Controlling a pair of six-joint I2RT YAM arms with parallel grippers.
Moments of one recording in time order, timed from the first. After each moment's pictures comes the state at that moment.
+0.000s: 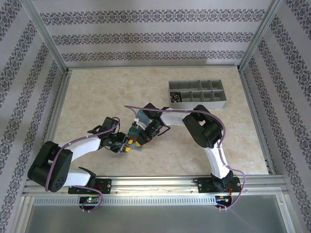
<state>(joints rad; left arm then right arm) -0.38 1.34 0.49 -0.27 0.47 -1.58 0.75 2.14 1.33 -0.52 -0.94 -0.04</state>
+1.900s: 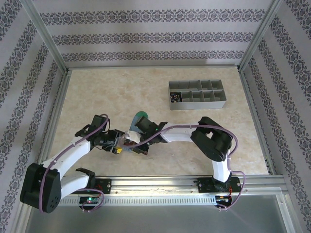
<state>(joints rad) -0.26 1.09 0.53 -0.54 0.47 -1.51 0.95 1.94 1.12 -0.24 -0.53 -0.25</state>
